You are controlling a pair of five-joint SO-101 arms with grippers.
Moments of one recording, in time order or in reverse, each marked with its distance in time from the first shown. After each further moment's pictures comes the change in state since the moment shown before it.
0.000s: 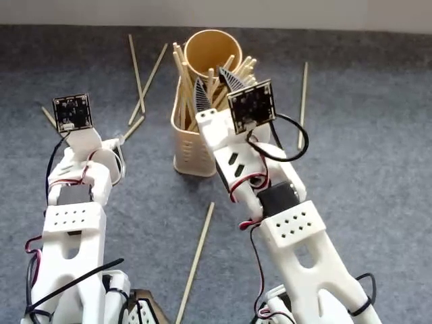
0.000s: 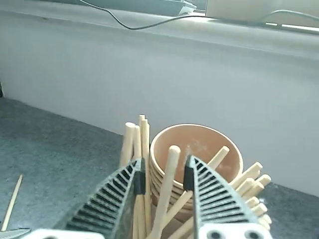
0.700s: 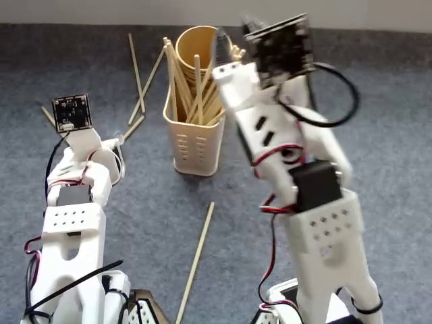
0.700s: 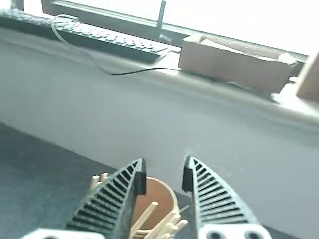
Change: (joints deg) left arm 0.0 0.0 0.0 0.0 0.0; right arm 7.0 0.4 -40.4 29.5 6.7
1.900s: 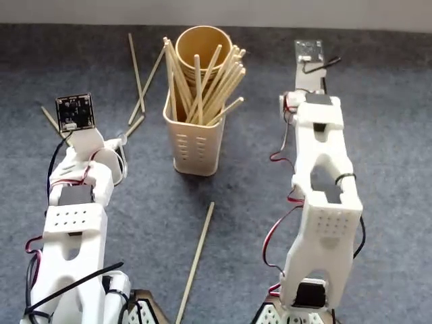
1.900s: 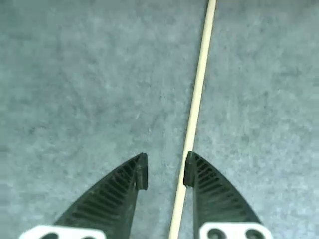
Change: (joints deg) left arm 1.1 0.0 0.0 0.0 0.0; right arm 23.0 69.5 -20.8 7.4 -1.8
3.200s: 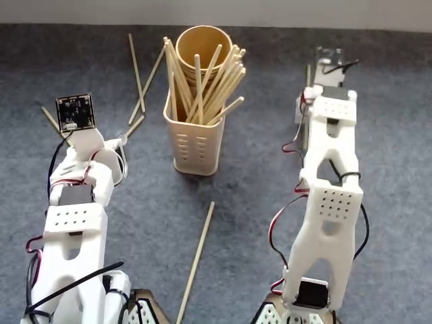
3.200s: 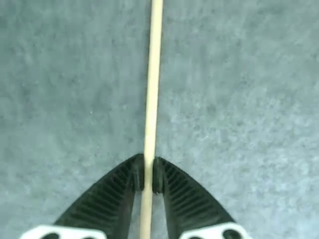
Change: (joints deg) left arm 0.0 0.0 0.0 0.0 0.0; right arm 4.5 15.0 -28.9 21.5 -4.2
